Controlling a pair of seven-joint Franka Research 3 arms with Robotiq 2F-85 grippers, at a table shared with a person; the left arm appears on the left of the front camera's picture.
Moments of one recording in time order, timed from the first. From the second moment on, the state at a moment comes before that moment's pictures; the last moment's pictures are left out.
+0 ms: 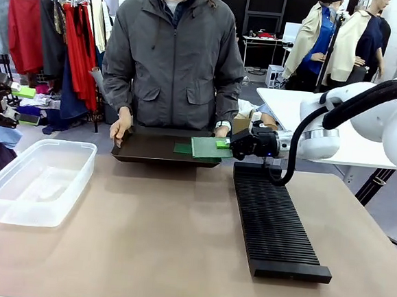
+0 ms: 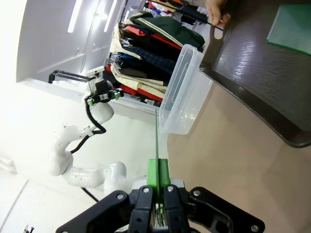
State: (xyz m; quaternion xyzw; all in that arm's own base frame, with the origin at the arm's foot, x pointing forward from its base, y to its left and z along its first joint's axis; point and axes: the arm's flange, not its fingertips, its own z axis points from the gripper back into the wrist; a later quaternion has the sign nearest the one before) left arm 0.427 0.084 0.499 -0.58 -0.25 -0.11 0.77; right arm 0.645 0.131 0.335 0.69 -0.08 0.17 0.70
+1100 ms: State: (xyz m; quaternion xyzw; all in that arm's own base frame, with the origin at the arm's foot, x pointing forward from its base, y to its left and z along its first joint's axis) left arm 0.427 0.084 0.499 -0.58 -0.25 -0.11 0.77; right arm 0.632 -0.018 0.357 0.61 -0.24 0.37 0.66
